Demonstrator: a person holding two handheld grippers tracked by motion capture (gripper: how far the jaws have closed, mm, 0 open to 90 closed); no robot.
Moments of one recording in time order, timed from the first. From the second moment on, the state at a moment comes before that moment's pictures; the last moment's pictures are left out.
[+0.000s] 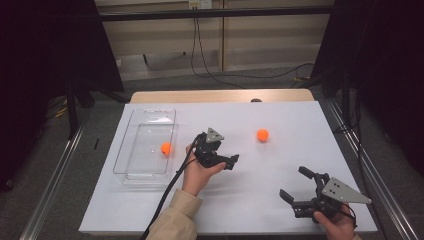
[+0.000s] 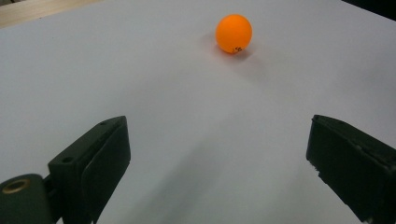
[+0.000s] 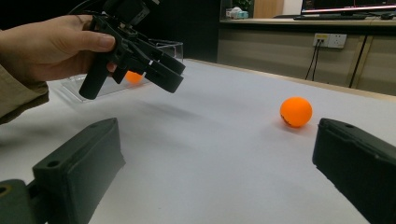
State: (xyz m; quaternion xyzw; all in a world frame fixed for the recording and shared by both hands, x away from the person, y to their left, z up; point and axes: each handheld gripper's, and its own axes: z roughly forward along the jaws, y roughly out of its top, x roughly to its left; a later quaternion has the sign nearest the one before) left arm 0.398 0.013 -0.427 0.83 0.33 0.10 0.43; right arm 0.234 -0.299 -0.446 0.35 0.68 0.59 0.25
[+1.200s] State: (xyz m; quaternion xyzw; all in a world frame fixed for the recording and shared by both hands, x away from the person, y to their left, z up) left arm 0.405 -0.017 -0.438 0.83 0.33 0.09 0.44; right arm 0.234 -0.299 -0.445 0.35 0.68 0.59 0.25
